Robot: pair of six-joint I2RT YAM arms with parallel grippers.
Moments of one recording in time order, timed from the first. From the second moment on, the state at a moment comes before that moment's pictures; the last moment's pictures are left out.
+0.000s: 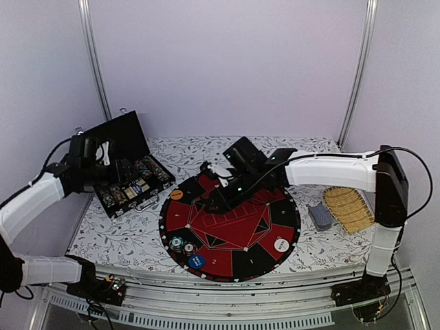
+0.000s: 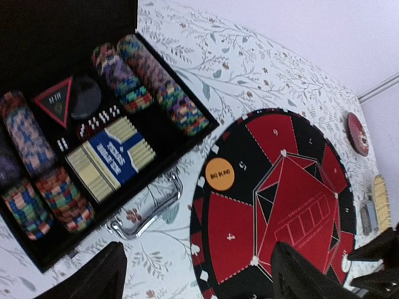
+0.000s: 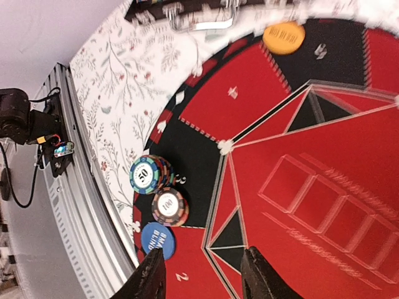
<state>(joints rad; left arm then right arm) -0.17 1.03 0.76 -0.41 0.19 -0.44 0.98 1.94 1.53 -0.48 -0.33 0.25</state>
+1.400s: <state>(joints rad) -0.09 1.68 1.08 -0.73 -0.15 0.54 0.82 1.77 1.27 -0.49 -0.28 -0.09</state>
